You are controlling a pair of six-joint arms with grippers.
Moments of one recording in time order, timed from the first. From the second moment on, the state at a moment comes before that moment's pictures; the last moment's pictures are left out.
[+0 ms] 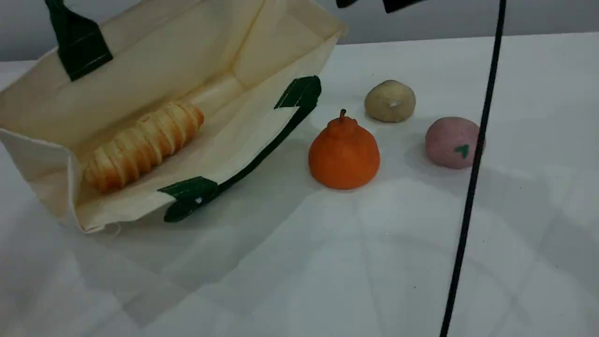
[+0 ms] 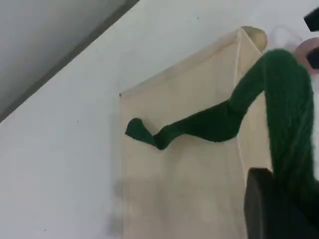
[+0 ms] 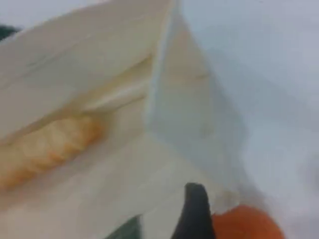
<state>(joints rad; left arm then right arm) -0.17 1.67 -1.83 -0.37 1.22 0.64 0.33 1.90 -1.22 1.09 0.42 -0.95</state>
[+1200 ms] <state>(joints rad) -0.17 1.67 -1.83 -0.37 1.22 0.64 0.22 2.25 -1.37 1.07 0.36 -0.92</state>
